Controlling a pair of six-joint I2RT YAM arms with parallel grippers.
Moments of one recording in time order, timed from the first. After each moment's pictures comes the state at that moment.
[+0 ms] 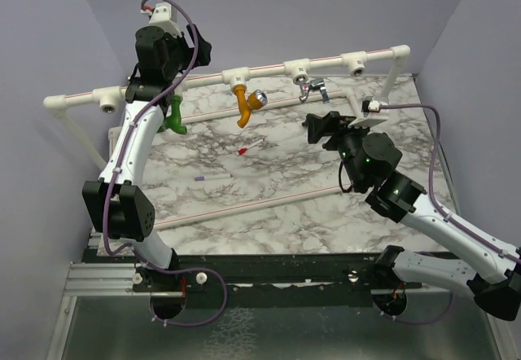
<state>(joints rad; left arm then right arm) -0.11 1.63 1.68 -0.13 0.13 -0.27 0.84 1.00 0.96 0.08 0.62 0.38</state>
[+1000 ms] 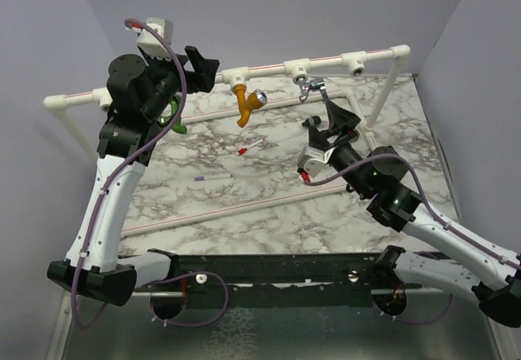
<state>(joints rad) -0.22 1.23 1.58 -0.26 0.20 -0.24 0.84 0.89 0.81 0.24 0.17 -1.21</state>
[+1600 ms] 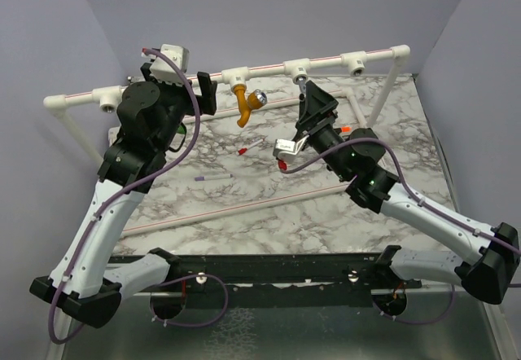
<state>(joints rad) -0.44 1.08 1.43 -0.35 -0.16 -0.04 0.84 1.13 0.94 0.40 0.16 -1.66</state>
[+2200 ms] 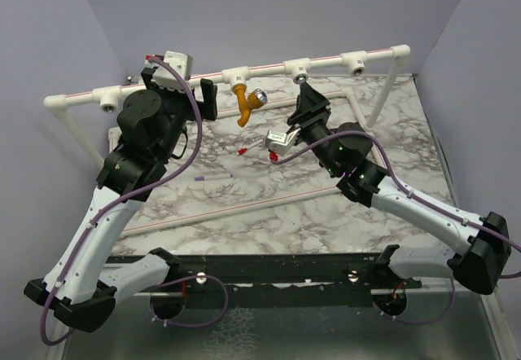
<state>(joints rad) -0.52 1.03 1.41 -0.35 -0.27 0.03 0.84 1.23 1.00 0.39 0.27 -1.65</state>
